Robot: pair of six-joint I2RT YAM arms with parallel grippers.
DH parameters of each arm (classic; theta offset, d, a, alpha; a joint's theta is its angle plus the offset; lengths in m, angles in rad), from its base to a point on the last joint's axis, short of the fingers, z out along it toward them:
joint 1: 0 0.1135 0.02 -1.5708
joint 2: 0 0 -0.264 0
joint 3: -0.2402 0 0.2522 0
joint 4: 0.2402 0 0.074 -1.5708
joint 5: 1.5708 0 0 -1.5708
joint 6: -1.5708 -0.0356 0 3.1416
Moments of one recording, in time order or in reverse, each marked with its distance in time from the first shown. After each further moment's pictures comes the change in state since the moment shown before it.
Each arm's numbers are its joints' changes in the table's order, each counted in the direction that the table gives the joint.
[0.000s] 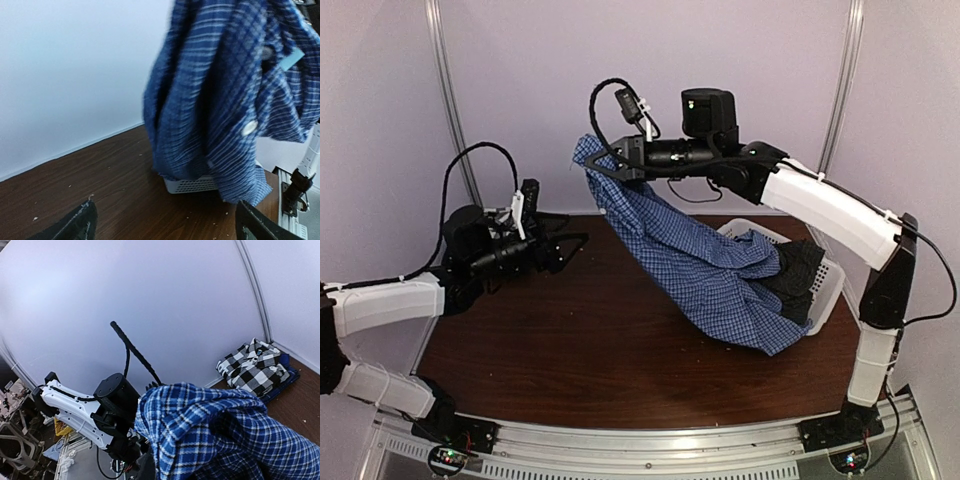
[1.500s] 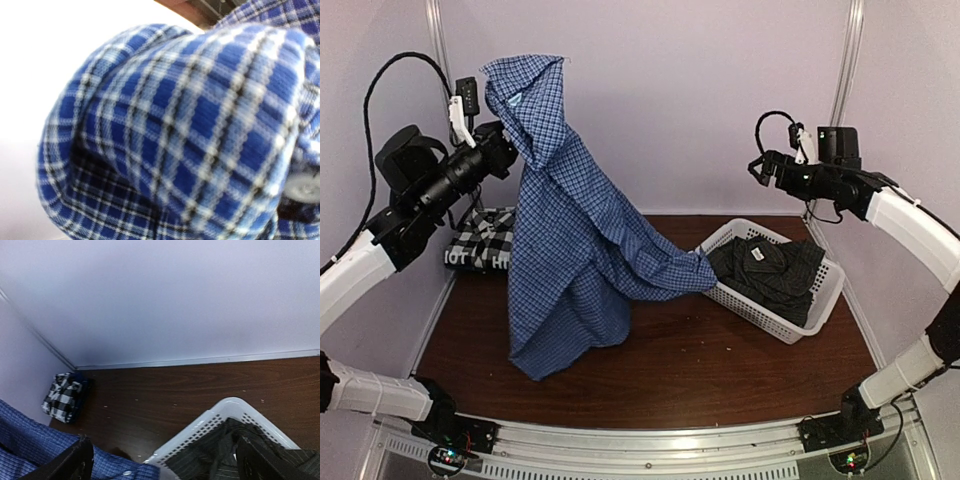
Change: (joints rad) left arm -0.038 -0.137 -0.466 0.309 -0.271 -0.026; right arm -0.580 -0.459 0.638 0.049 0.336 -0.008
